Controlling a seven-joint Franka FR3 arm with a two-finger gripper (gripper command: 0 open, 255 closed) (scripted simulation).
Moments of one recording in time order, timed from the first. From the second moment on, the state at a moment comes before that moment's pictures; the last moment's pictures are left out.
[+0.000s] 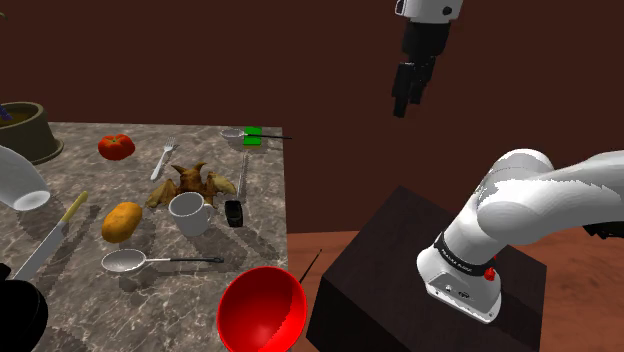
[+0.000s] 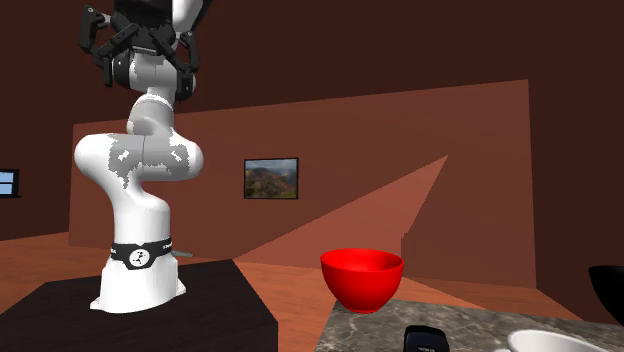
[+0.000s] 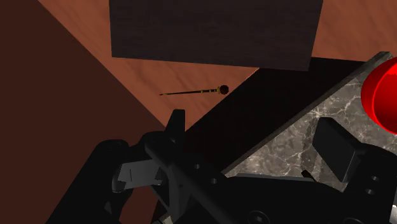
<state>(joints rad) 0.00 -0.83 0.04 -2.40 0.05 1.44 -0.01</state>
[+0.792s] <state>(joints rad) 0.04 -0.65 0.20 -2.50 0.15 1.80 0.14</state>
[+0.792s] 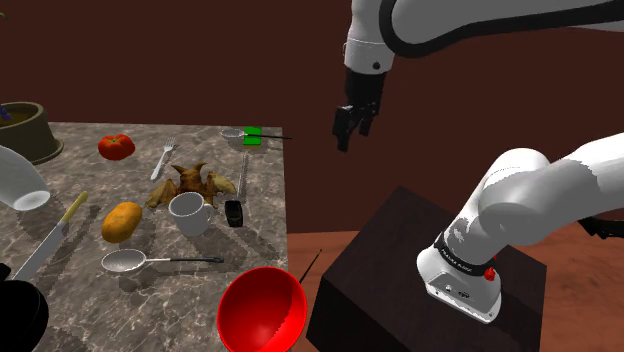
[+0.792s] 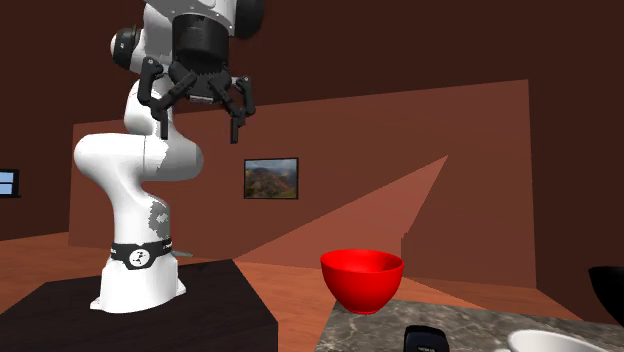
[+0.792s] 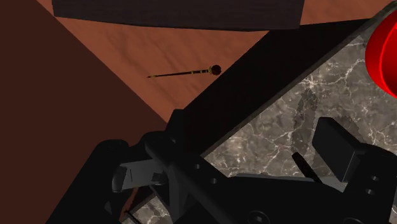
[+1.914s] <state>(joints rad) 0.03 -0.06 0.44 -2.35 0.03 2.33 0.47</state>
